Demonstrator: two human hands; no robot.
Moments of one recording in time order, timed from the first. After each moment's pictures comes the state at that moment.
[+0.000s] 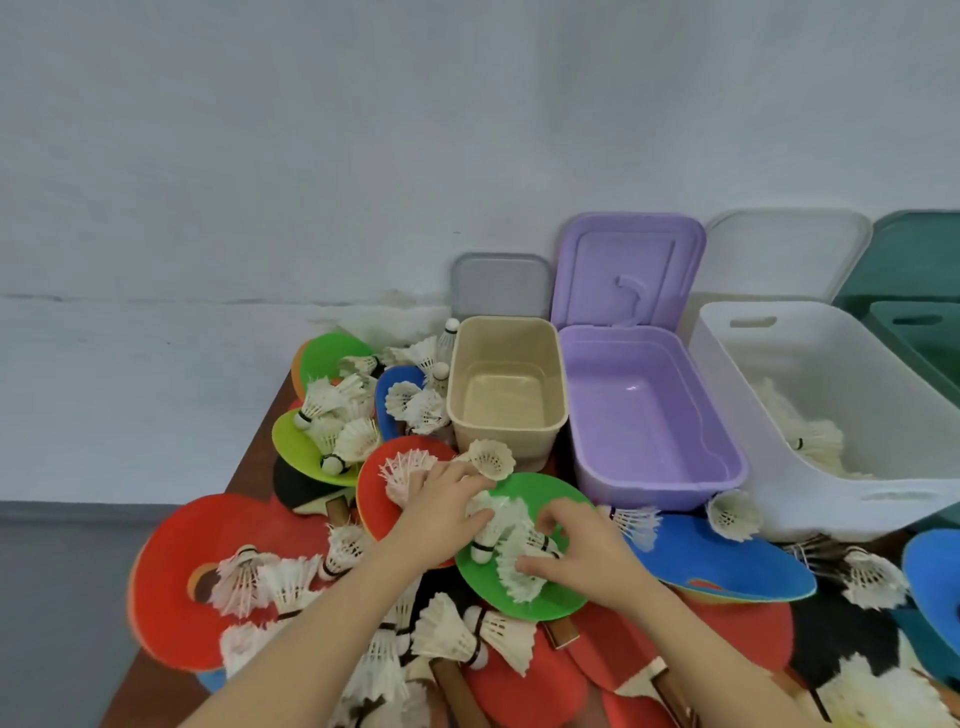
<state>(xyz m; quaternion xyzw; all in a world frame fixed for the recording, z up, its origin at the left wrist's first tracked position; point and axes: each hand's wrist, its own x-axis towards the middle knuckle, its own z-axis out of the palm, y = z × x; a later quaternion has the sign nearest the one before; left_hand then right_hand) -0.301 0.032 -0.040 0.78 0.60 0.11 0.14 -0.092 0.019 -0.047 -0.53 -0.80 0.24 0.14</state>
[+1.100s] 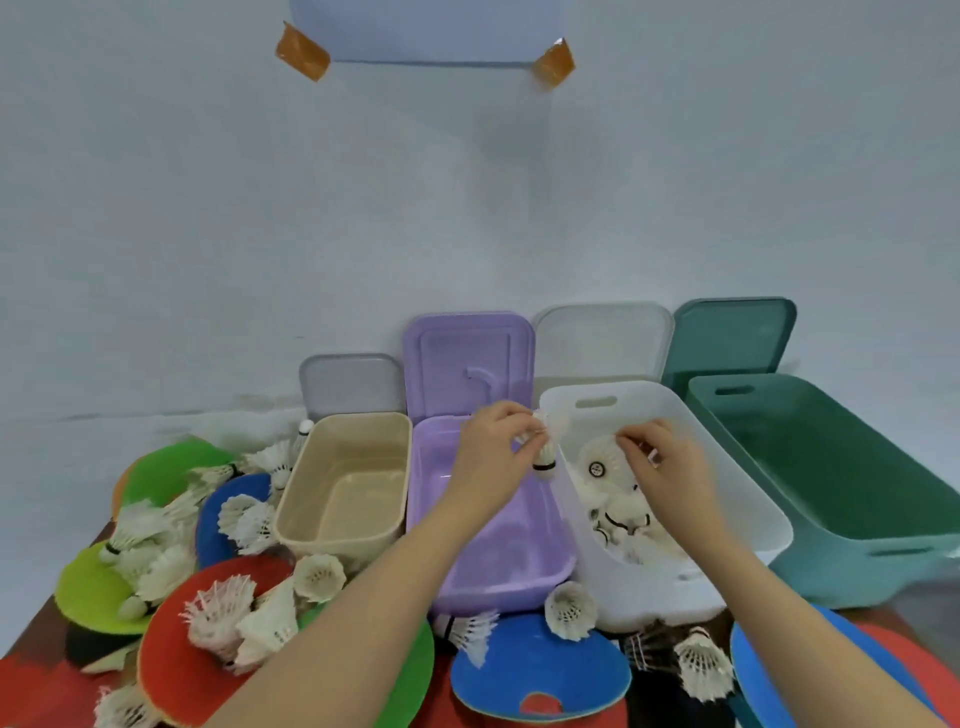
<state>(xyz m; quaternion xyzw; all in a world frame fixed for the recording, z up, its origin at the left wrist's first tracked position) -0.045 0.142 0.077 0.75 0.45 0.46 0.17 0.156 0.111 0.071 -0.59 -0.66 0.08 0.46</state>
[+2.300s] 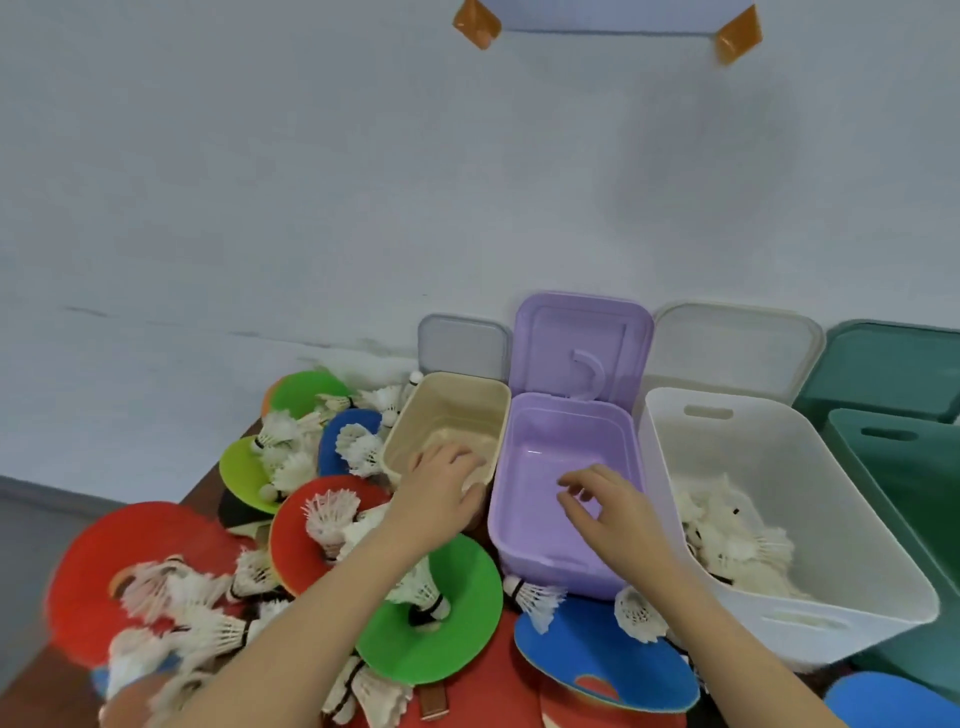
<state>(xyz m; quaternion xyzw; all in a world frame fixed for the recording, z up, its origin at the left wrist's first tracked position) -0.175 0.073 0.033 0.73 0.65 0.22 0.03 0.050 0.105 0.027 -0.47 -0.81 0.17 0.29</state>
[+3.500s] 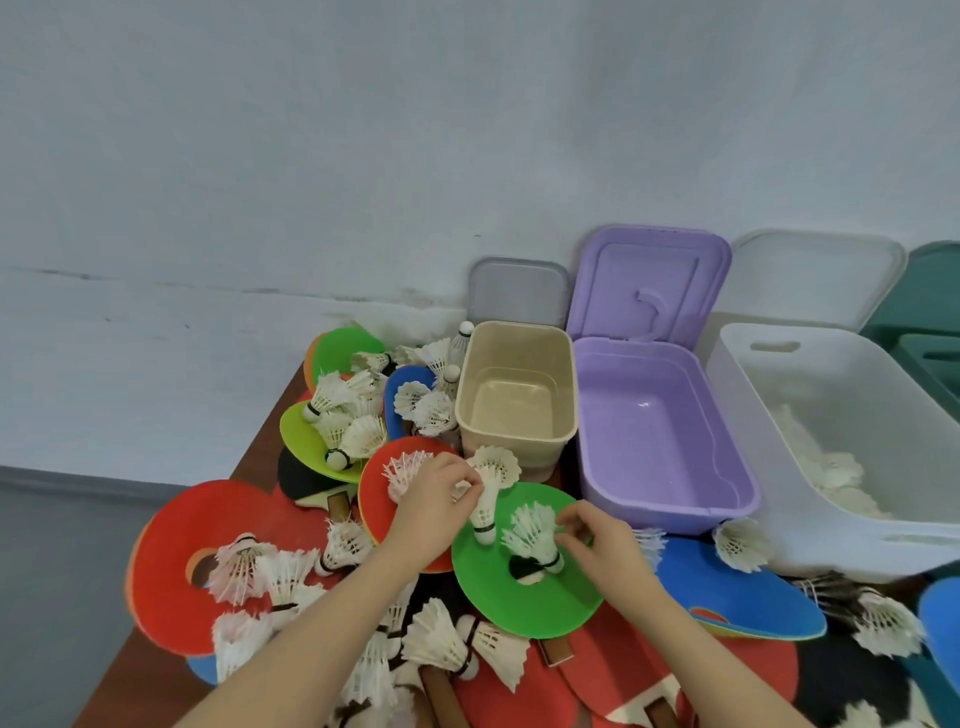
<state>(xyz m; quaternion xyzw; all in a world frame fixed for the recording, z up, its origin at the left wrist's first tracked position) -0.301 0.033 -0.035 0.66 0.62 0.33 0.24 -0.075 0.038 -0.067 -0.55 -0.73 0.32 0.24</state>
